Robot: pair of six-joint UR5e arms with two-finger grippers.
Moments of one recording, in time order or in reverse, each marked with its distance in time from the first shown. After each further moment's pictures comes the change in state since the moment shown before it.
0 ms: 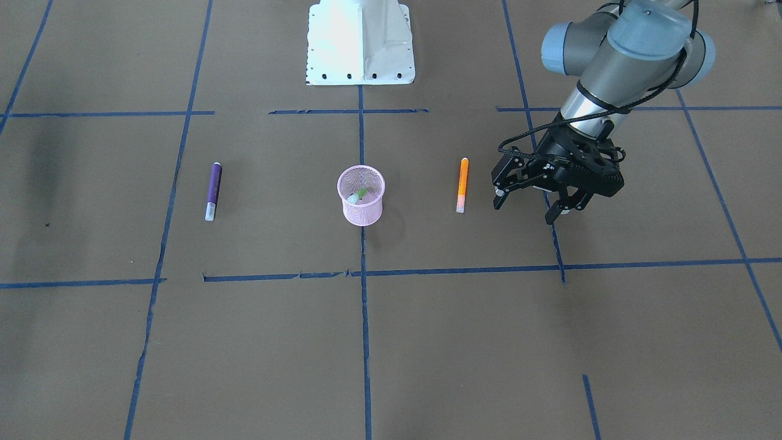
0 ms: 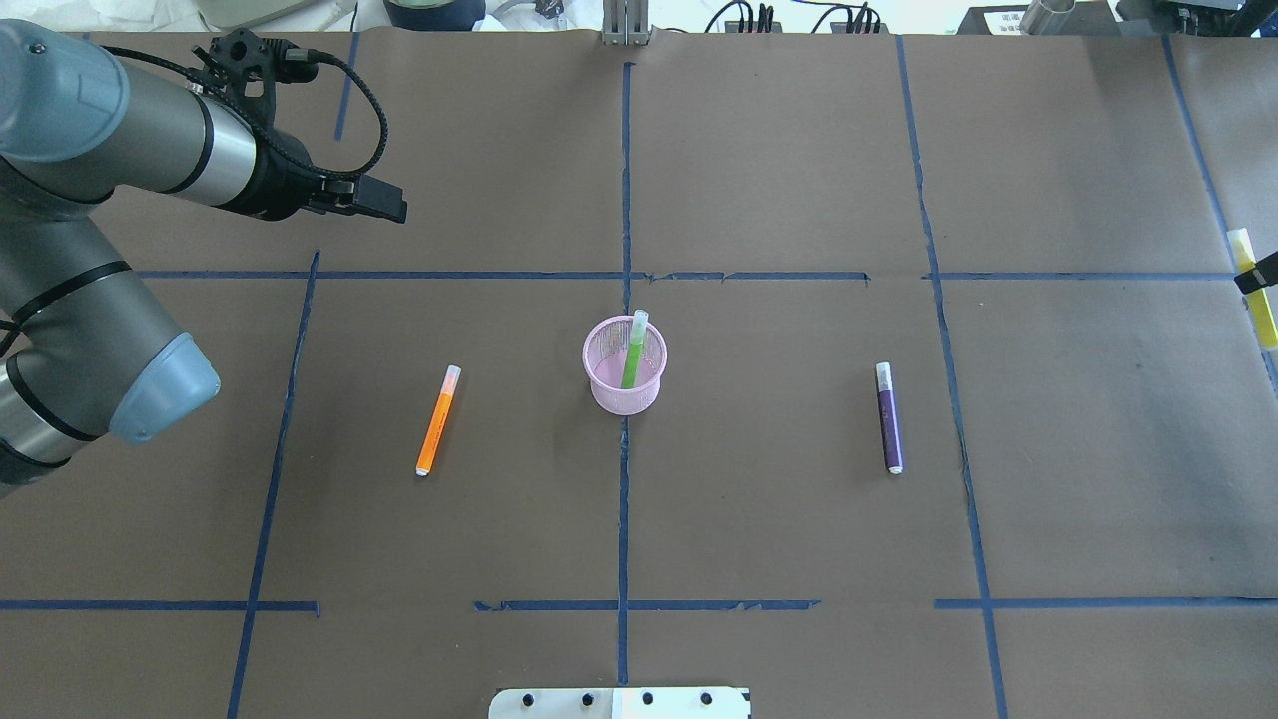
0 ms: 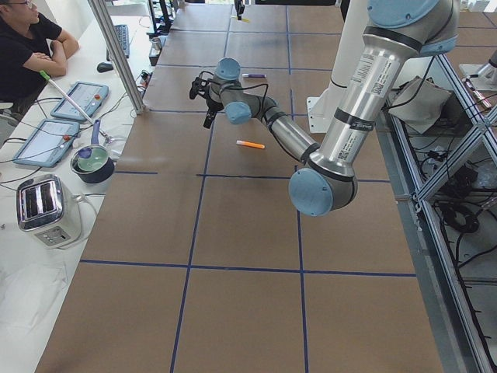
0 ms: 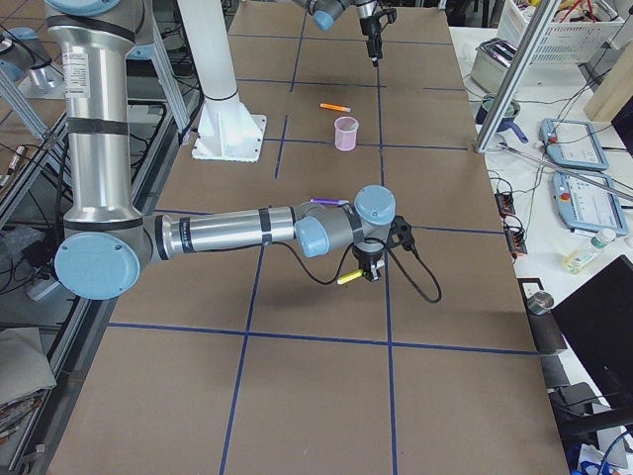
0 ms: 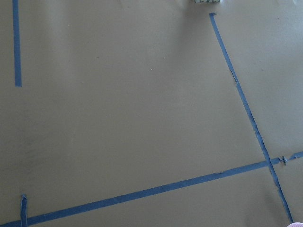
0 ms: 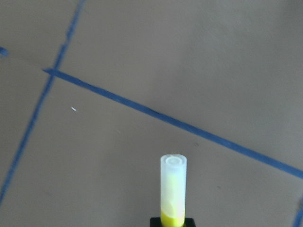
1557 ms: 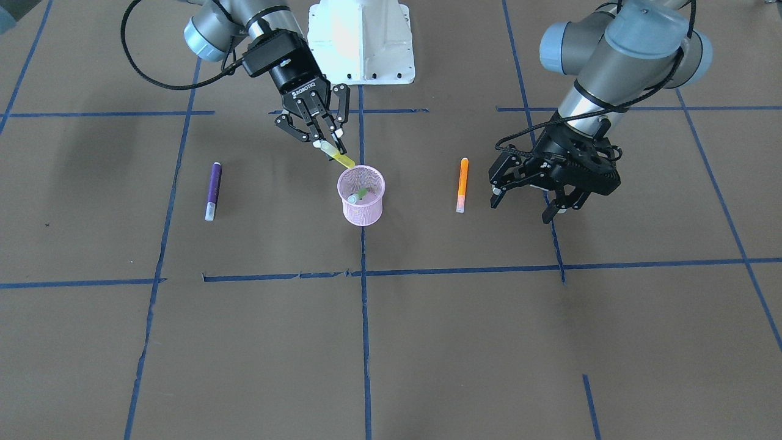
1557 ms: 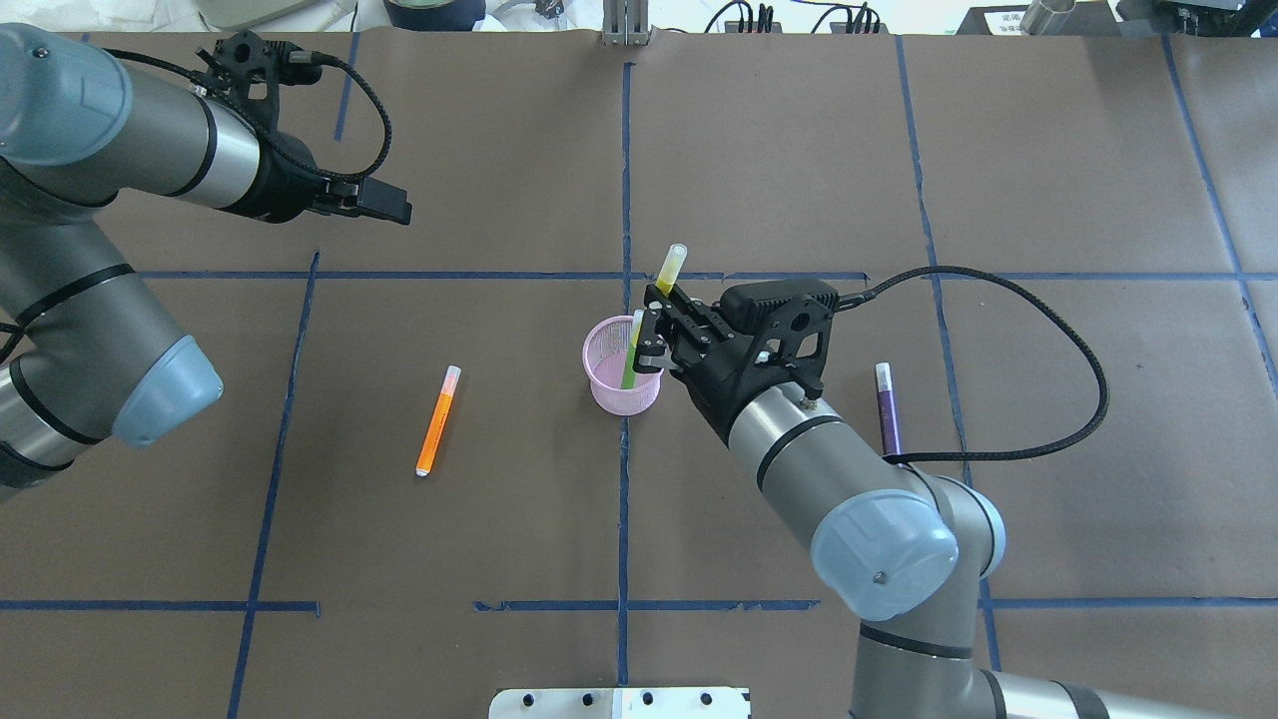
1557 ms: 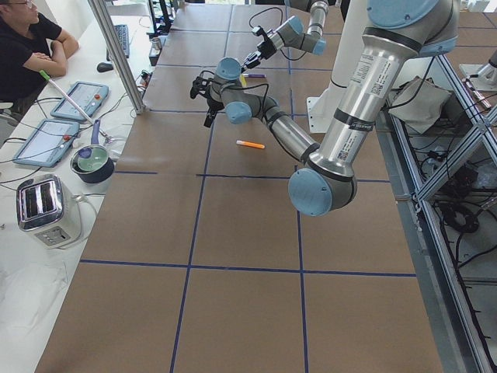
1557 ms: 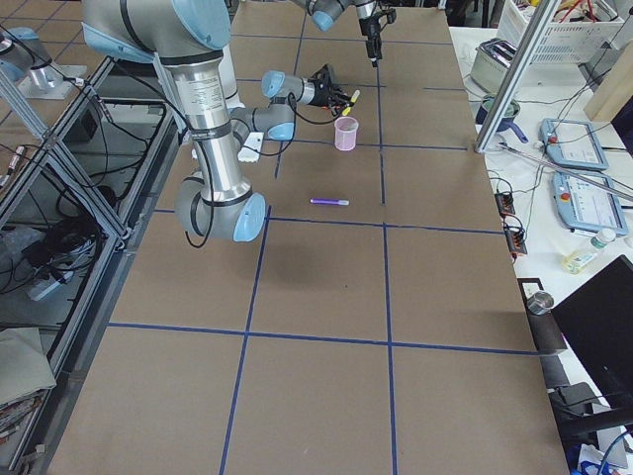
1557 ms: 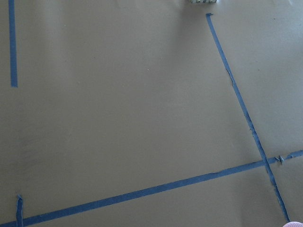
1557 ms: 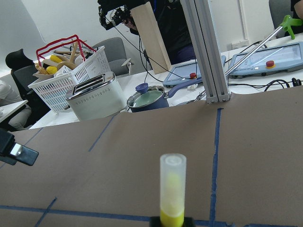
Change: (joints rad) left arm 0.006 -0.003 0.000 -0.006 0.003 -0.002; right arm -1.042 0.452 0.062 0.498 -1.505 0.963
